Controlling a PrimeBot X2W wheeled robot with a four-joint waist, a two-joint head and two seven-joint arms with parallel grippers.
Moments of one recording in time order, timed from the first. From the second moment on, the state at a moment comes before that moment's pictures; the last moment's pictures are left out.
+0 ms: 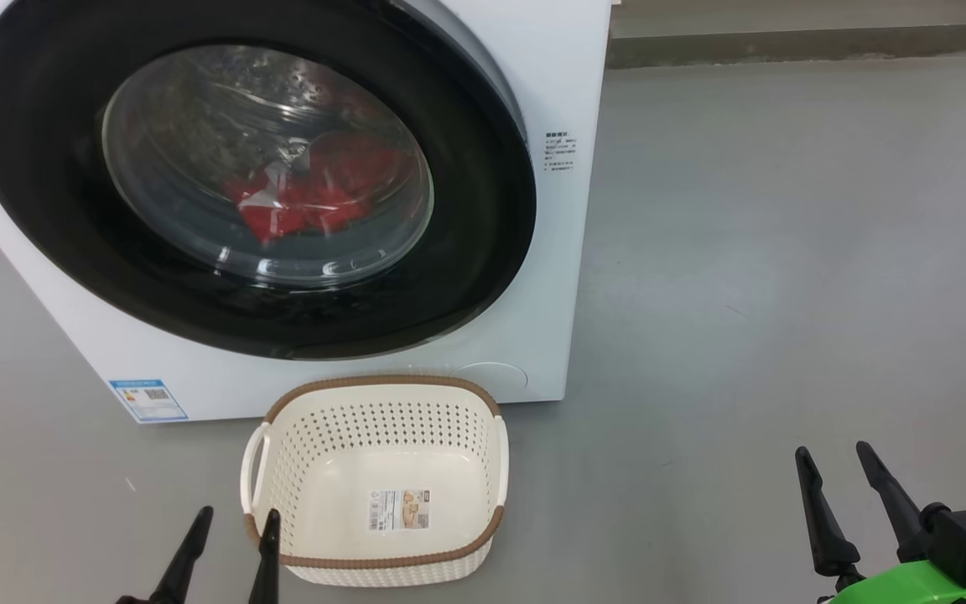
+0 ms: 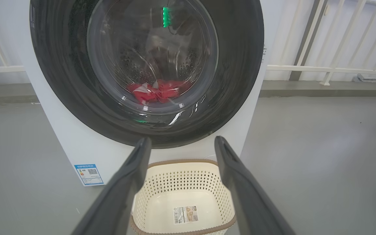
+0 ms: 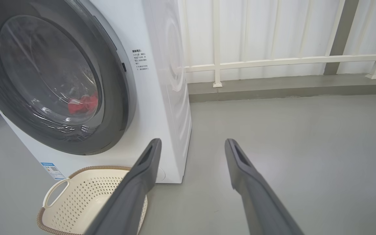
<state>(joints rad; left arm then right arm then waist) 0.06 0.06 0.02 0.20 -0.14 -0.12 -0.25 0.06 -0.09 -0.06 0.26 0.31 0.13 -0.25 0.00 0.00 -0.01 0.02</state>
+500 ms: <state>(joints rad) 0.06 0.06 0.02 0.22 -0.20 -0.12 -0.25 0.06 -0.08 -0.08 0.25 0.32 0.13 -0.25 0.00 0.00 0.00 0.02</state>
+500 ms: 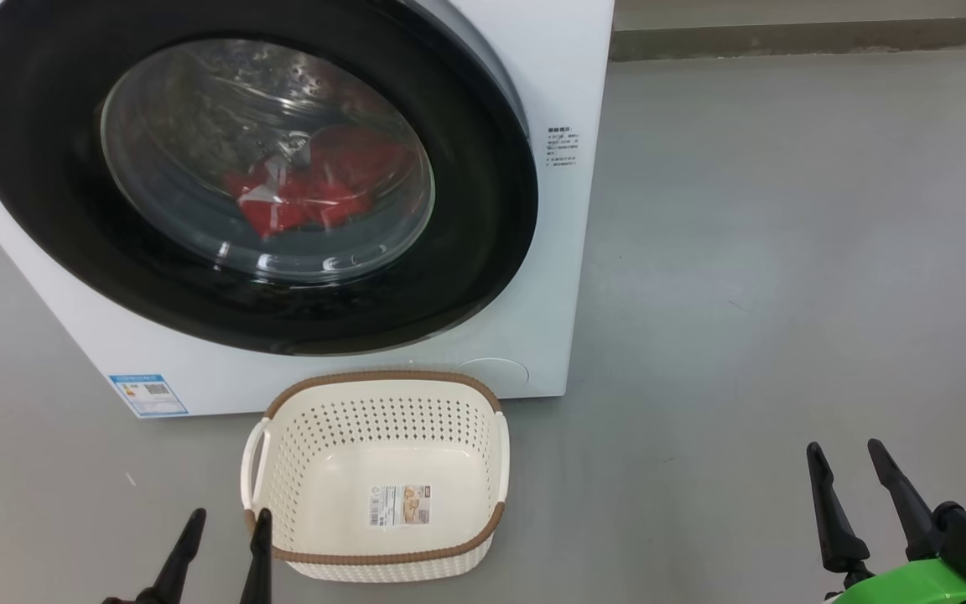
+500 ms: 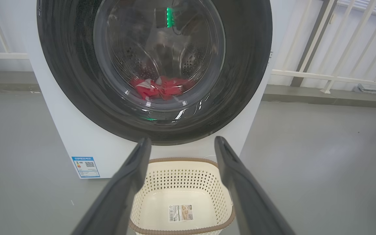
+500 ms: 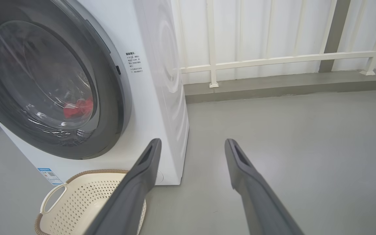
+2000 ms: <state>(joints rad) -0.10 0.06 -0.10 0.19 -0.24 -0.12 -0.25 -0.72 -0.26 0.18 0.48 1.10 0.13 -0.13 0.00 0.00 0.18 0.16</state>
